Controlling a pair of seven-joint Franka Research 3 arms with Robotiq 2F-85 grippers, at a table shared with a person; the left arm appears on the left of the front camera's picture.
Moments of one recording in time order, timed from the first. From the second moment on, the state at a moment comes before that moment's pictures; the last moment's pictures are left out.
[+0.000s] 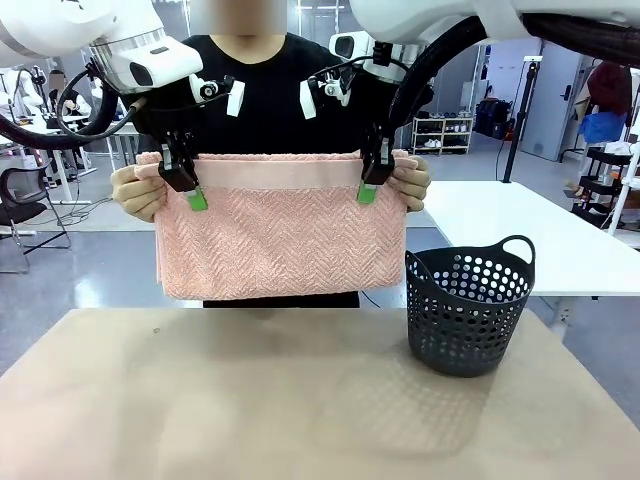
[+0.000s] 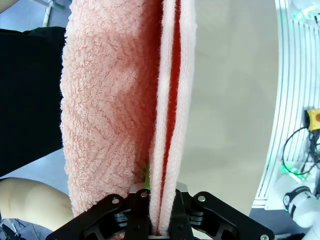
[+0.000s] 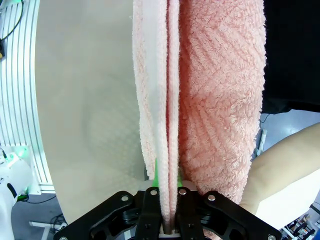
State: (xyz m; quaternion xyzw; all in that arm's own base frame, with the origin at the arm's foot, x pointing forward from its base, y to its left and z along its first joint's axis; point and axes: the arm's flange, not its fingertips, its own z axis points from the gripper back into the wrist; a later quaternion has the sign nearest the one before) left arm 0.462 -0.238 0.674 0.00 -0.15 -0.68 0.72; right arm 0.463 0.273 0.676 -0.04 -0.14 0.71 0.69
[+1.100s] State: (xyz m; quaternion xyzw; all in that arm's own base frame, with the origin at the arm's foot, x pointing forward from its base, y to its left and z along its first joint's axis) left arm 0.450 -0.229 0.718 0.01 -0.19 -0.65 0.74; right arm 0.445 0.254 0.721 -0.03 -0.19 0.68 0.71
